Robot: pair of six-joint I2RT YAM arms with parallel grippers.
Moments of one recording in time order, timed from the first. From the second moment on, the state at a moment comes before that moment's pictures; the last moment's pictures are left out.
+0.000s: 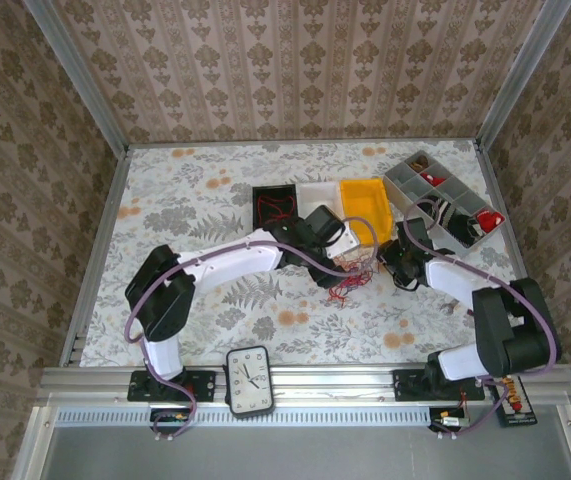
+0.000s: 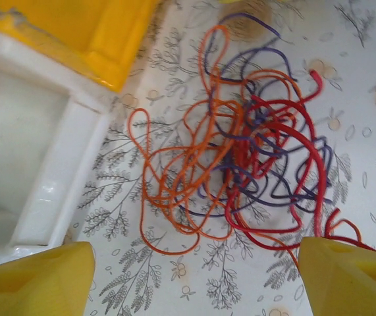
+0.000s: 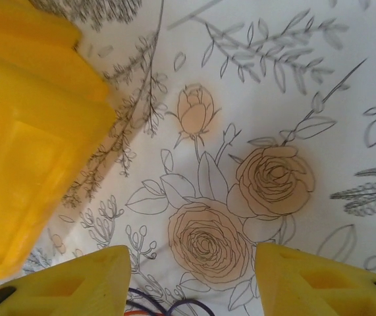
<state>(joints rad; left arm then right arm) -1.01 1.82 1.39 -0.59 0.03 0.20 0.17 1.43 0.61 -0.21 -0.06 1.06</state>
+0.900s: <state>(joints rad) -1.03 1.97 1.47 -0.49 0.16 0.20 0.16 1.49 0.66 -0.24 -0.12 1.00</state>
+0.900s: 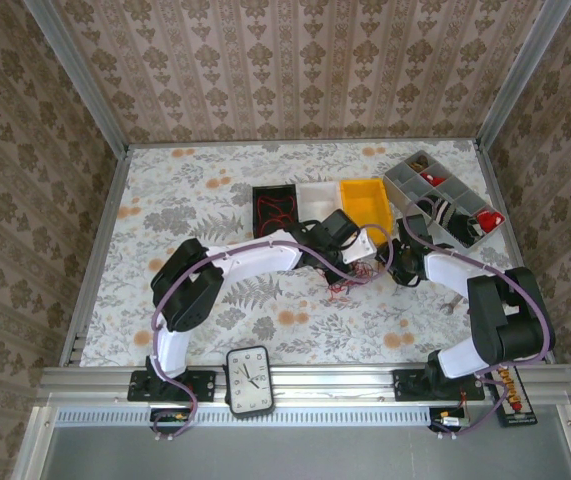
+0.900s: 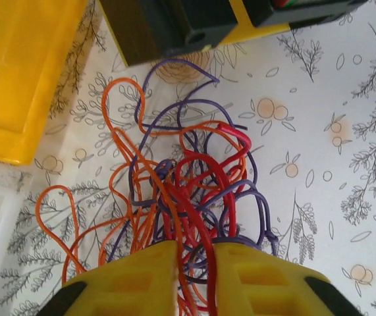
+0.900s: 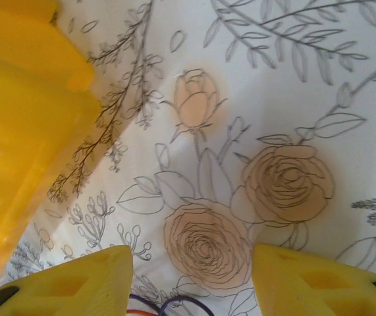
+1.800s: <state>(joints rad) -0.77 1.83 1.19 -0.28 0.34 0.02 0.39 1.75 0.98 -0.41 -0.44 0.40</state>
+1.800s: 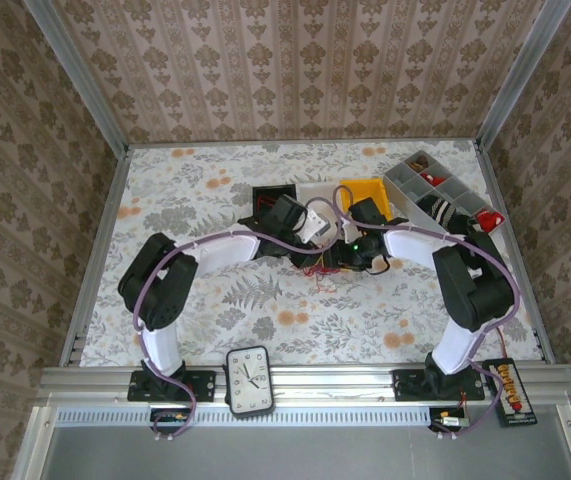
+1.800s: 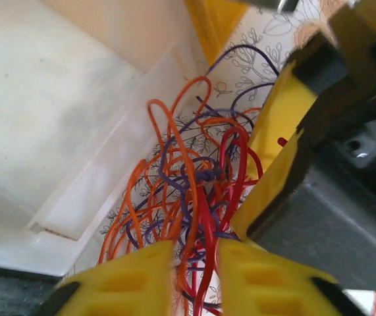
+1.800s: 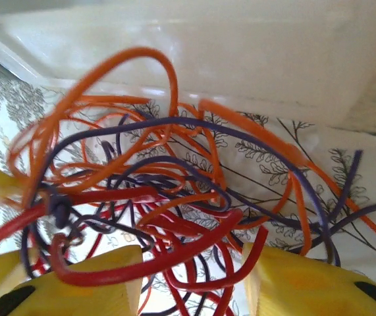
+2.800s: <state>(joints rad) -0.80 1.85 1.13 -0.31 0.37 0.03 0.39 1.76 0.98 -0.45 -0.40 0.39</state>
